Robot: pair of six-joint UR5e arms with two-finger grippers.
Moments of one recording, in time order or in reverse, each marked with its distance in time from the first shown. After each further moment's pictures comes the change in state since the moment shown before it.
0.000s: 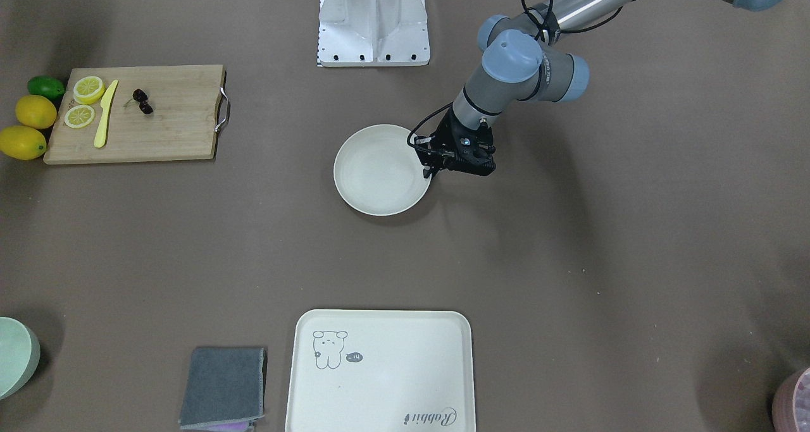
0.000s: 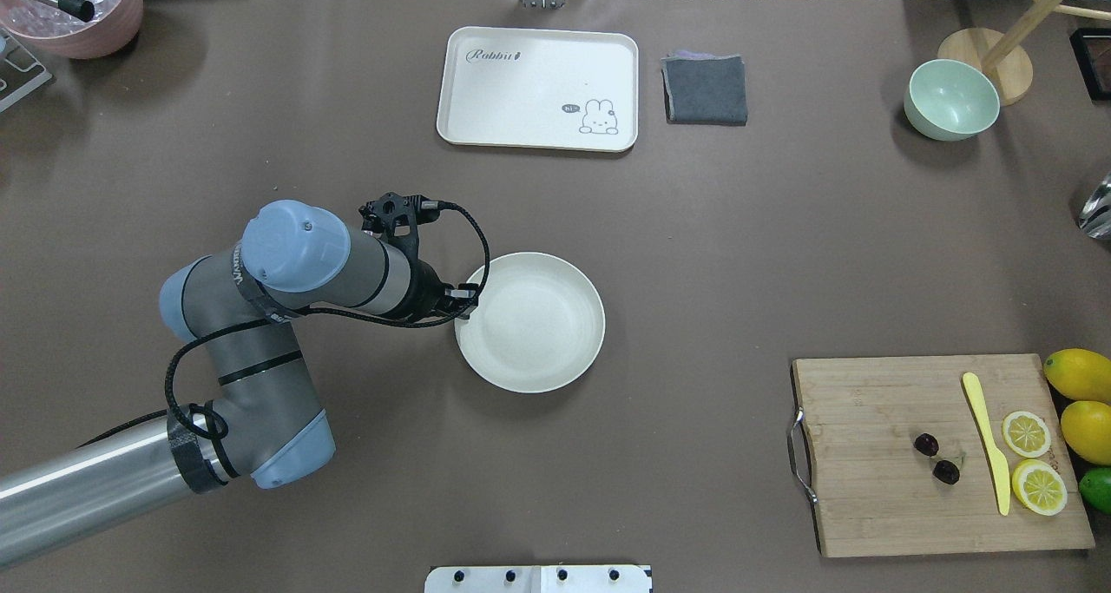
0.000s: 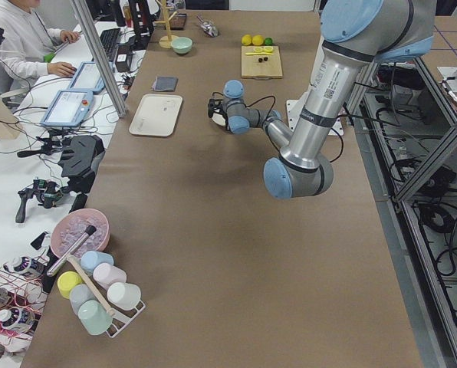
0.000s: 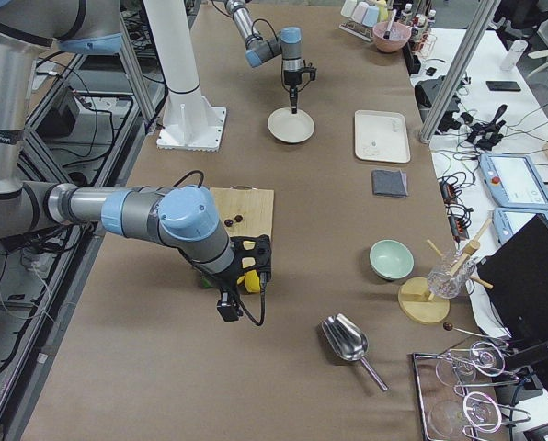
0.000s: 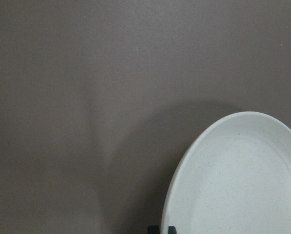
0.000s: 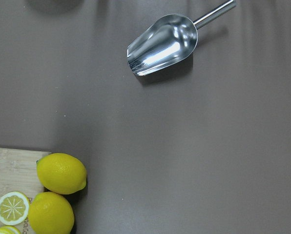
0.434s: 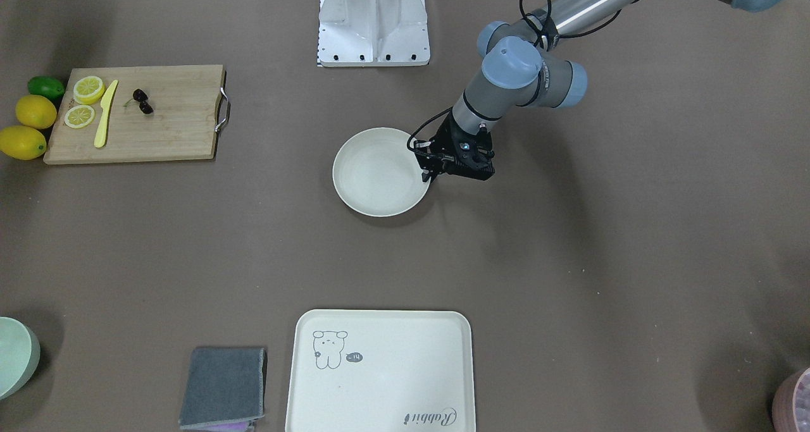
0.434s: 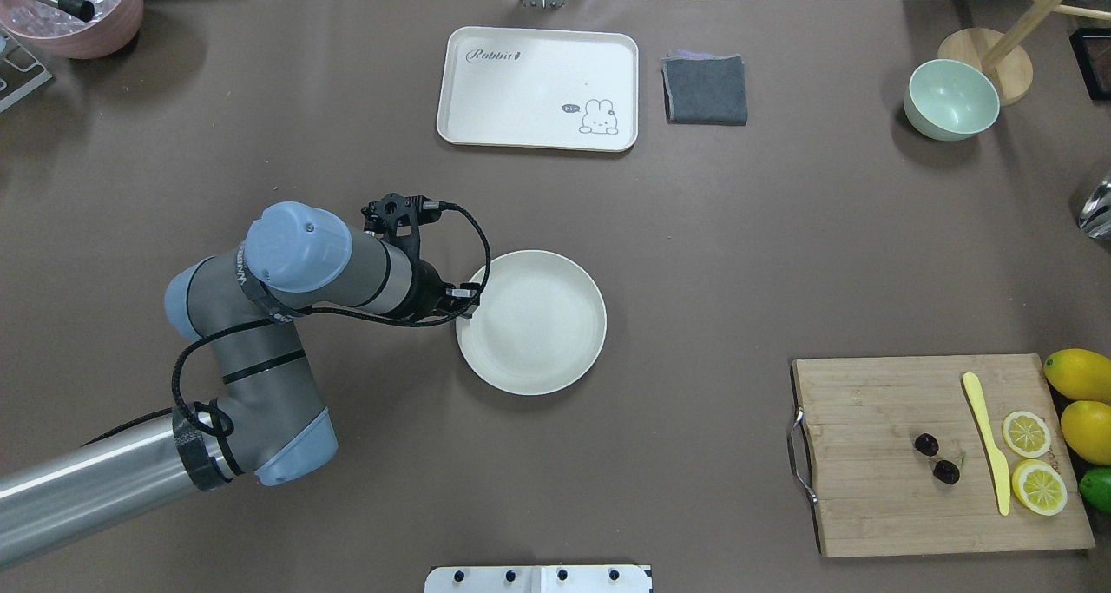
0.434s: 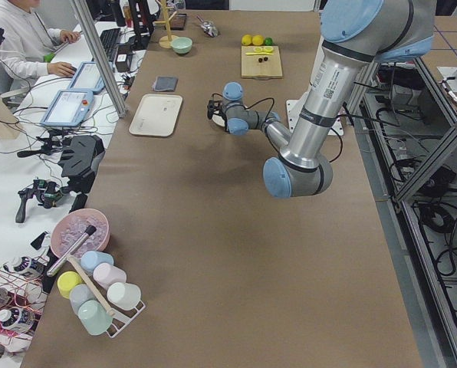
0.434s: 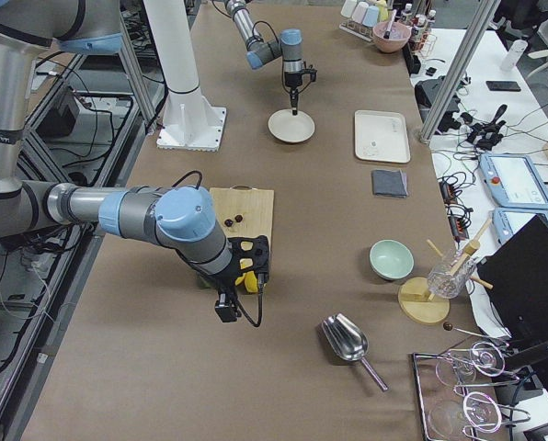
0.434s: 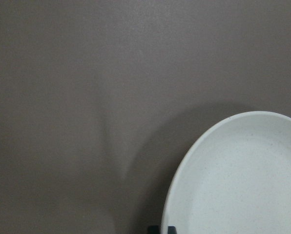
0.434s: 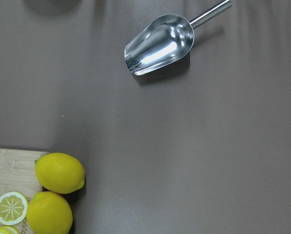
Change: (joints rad) left arm 0.000 -0.005 0.017 -0.020 0.000 0.000; right arm 0.015 -0.006 0.002 0.004 0.000 -0.003
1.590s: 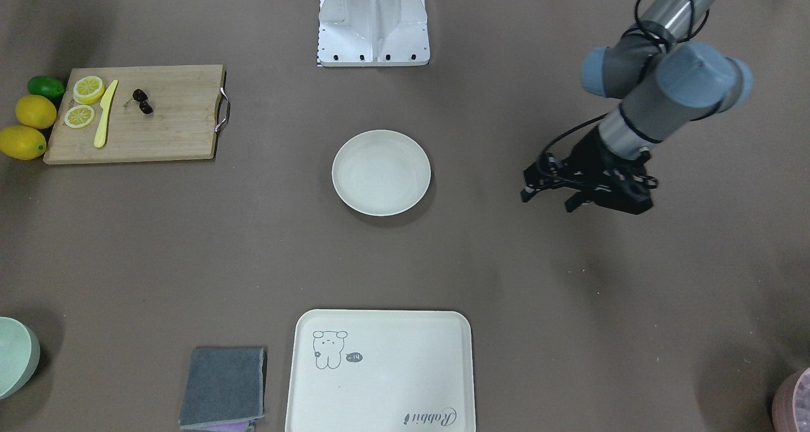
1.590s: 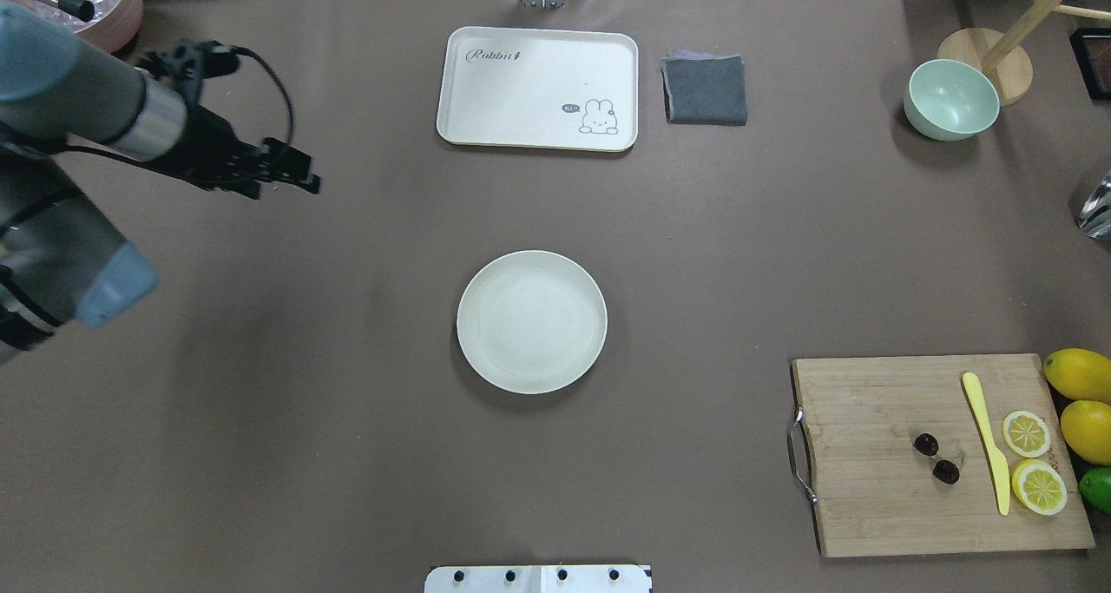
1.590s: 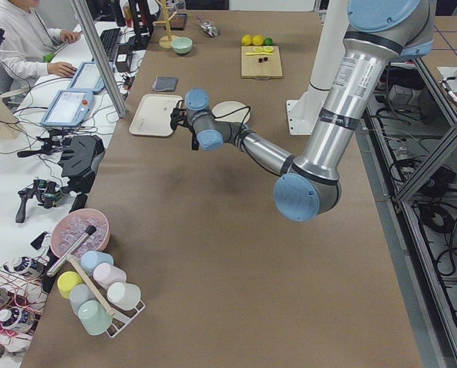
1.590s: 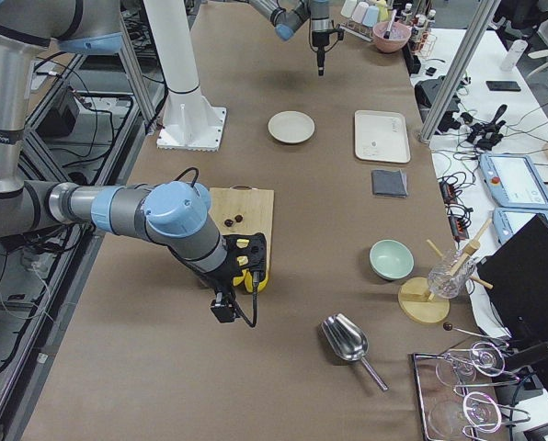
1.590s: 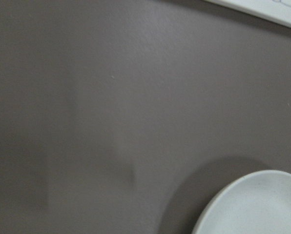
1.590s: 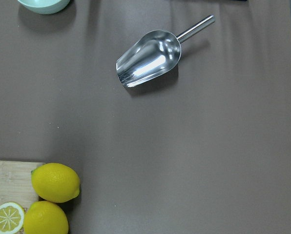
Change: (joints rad) left arm -0.447 0.200 -0.081 0.024 -0.374 0.326; right arm 0.051 0.007 0.018 -0.005 -0.007 0.001
